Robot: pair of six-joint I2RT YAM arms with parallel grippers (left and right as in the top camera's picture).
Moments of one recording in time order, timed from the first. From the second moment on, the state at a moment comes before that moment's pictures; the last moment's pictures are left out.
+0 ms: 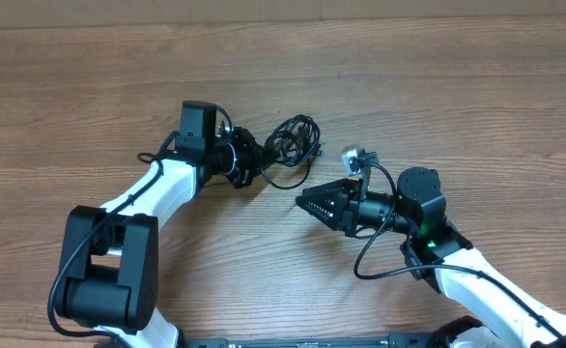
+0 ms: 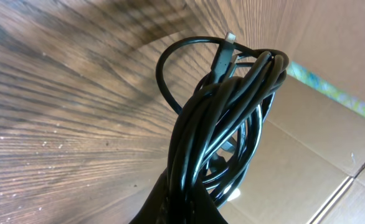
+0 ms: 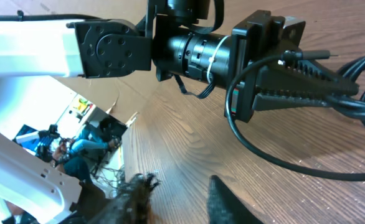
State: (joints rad) left arm -0.19 1.79 0.98 -0.11 0.79 -1.28; right arm 0.42 1.26 0.45 0.55 -0.86 0.61
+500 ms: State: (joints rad) left arm -0.26 1.79 0.98 -0.11 0.83 -1.22; right arm 0.42 1.26 0.45 0.43 -0.82 0.48
